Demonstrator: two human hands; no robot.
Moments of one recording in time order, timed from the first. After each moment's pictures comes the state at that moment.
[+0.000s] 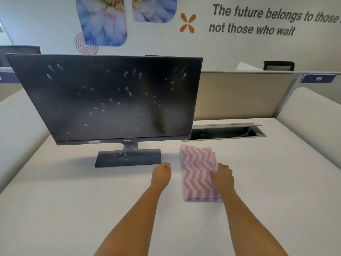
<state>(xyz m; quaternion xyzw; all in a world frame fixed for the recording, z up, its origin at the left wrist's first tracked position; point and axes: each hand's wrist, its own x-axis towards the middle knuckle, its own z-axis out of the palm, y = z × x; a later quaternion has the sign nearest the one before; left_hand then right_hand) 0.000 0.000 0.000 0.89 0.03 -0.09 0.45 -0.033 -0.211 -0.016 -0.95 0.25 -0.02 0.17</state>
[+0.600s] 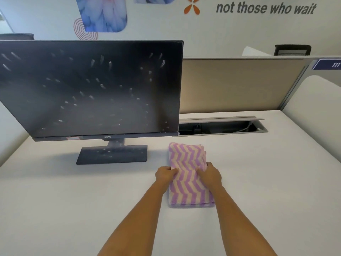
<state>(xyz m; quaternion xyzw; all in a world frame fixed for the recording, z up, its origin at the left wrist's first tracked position) 0.022 -0.085 -0.031 0.79 0.17 -0.21 0.55 0.005 -0.255 -0.051 -0.93 0.21 0.05 0.31</state>
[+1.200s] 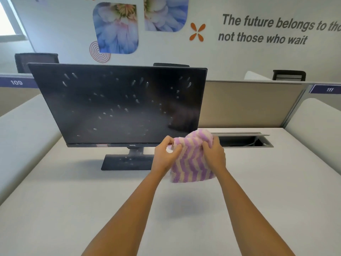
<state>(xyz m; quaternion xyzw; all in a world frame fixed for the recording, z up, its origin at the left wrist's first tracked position) -0.002 -0.005 0.096 0.79 -0.10 0.11 0.59 0.009 -0.174 0.085 -0.86 0.15 -0.16 0.45</state>
